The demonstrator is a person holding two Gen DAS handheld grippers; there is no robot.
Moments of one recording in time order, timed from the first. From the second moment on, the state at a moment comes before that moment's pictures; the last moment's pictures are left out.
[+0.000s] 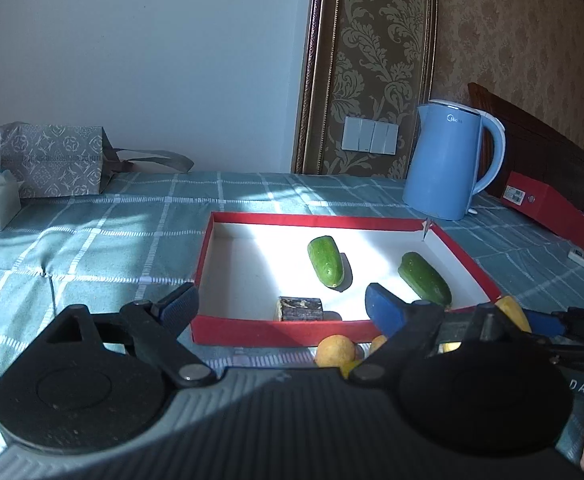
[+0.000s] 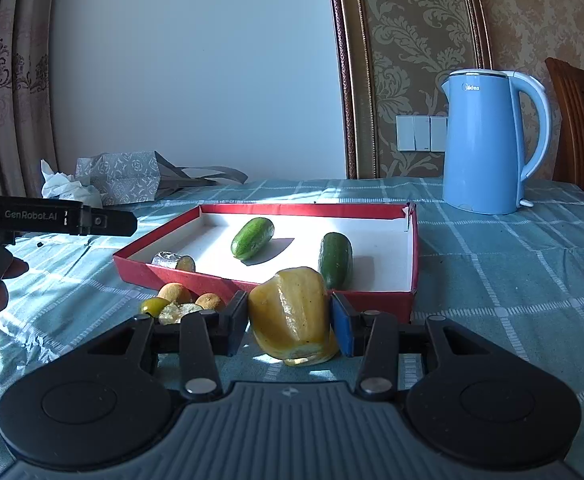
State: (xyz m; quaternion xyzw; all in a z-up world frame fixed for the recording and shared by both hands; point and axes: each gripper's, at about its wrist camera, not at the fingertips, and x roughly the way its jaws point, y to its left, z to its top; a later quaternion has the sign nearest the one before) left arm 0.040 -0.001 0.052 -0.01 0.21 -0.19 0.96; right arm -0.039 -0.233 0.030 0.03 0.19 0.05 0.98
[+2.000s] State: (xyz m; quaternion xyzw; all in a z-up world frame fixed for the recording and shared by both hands) left arm -0.001 -0.042 0.015 0.06 0.26 -0.30 0.92; right arm -0.059 -0.220 0.044 0.00 0.09 -0.03 1.00
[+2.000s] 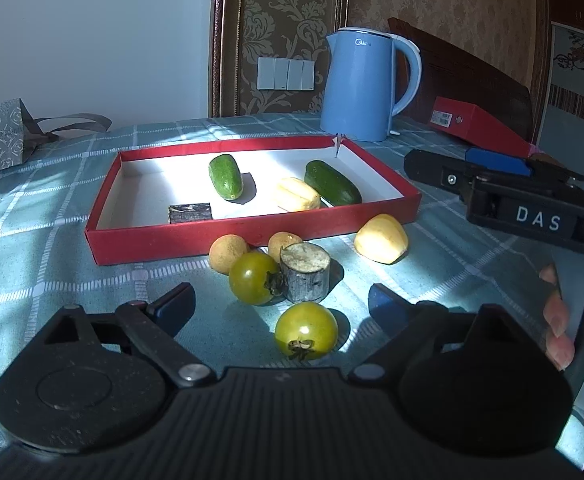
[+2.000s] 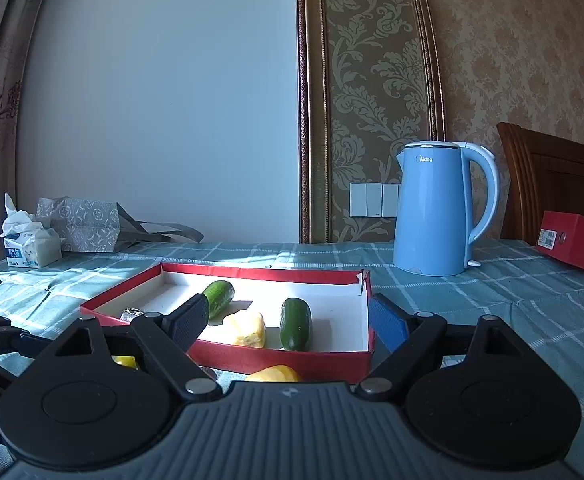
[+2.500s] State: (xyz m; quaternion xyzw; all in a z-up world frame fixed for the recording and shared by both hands) left arm 0.001 -0.062 0.003 0.10 0.29 -0.31 0.90; right arm -0.058 -0.222 0.044 0.01 0.09 -0.03 1.00
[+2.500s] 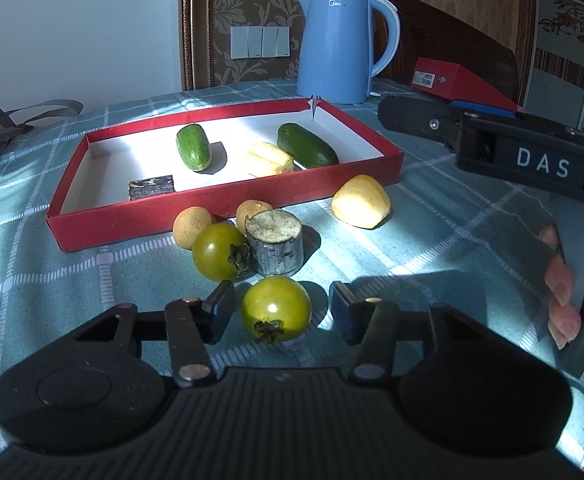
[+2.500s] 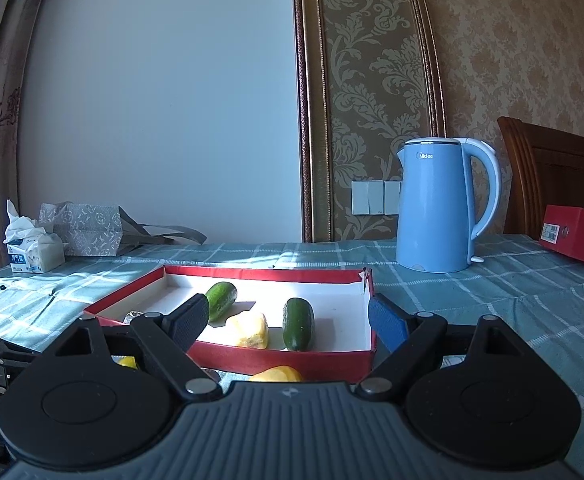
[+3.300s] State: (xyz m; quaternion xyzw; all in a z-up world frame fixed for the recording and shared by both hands) left arm 0.001 -0.046 0.009 0.07 0.28 -0.30 0.91; right arm -0.053 -0.221 0.041 0.00 0.12 -0.03 0.99
